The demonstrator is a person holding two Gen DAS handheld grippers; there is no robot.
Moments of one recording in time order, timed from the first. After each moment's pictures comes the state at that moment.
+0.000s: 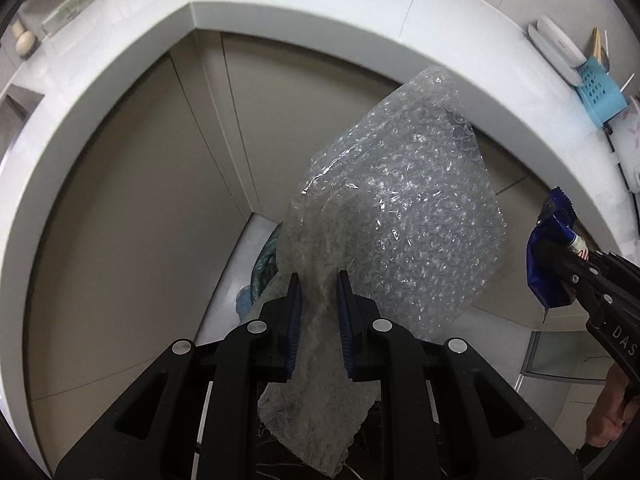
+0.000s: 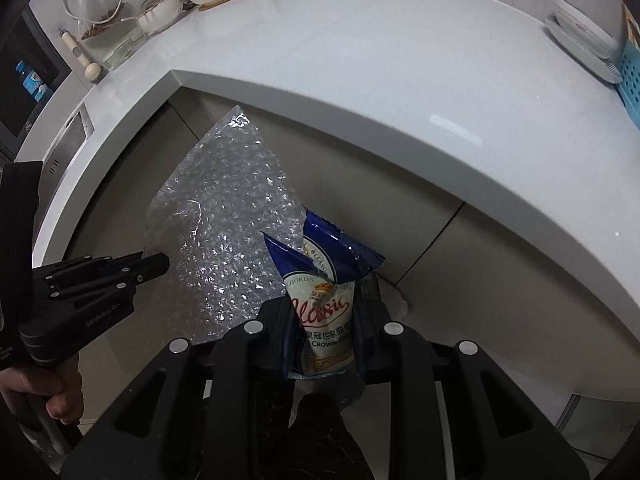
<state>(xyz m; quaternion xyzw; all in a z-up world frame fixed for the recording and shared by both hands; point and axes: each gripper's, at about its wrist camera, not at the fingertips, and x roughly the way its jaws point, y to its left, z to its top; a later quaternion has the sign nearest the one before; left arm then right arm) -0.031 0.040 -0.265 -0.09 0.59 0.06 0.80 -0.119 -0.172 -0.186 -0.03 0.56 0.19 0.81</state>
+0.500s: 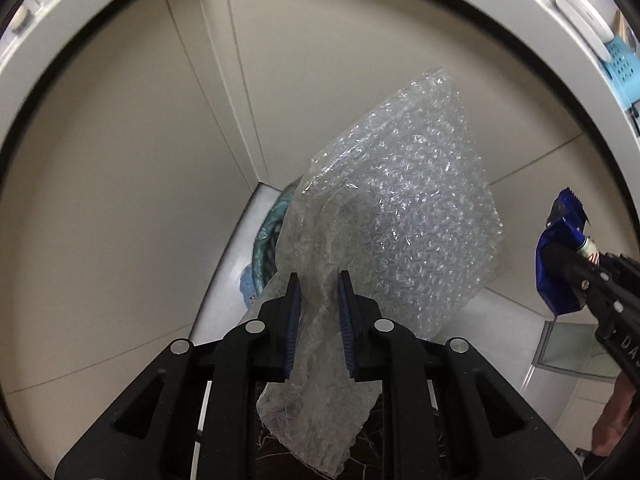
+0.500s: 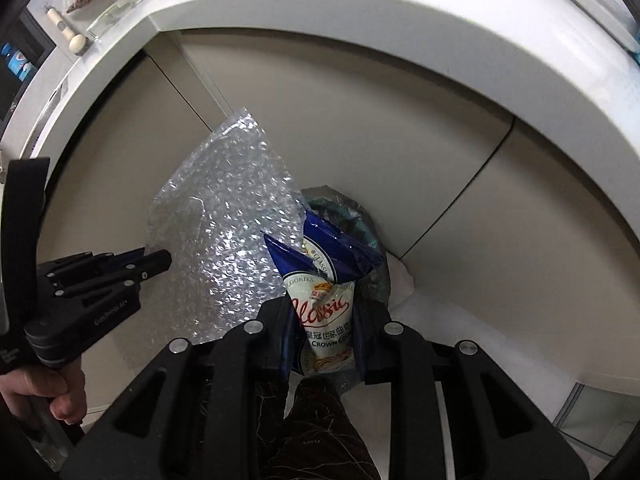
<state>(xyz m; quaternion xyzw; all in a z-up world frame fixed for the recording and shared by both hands) -0.022 0.015 -0.338 -0.09 0.62 0.06 0.78 -0.120 -0.162 -0.258 -0.04 0.59 0.18 0.78</state>
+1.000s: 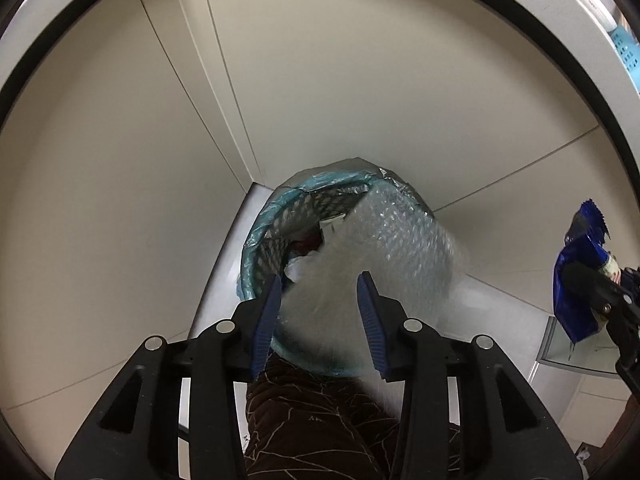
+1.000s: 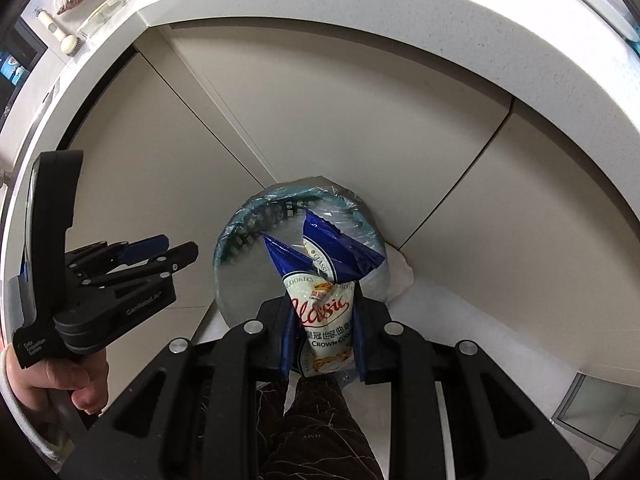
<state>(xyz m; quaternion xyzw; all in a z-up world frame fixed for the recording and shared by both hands) -0.006 0.000 -0.350 -0.08 0.63 0.06 0.77 -0.115 -0.151 -0.268 -0.04 0.61 0.18 0.77</state>
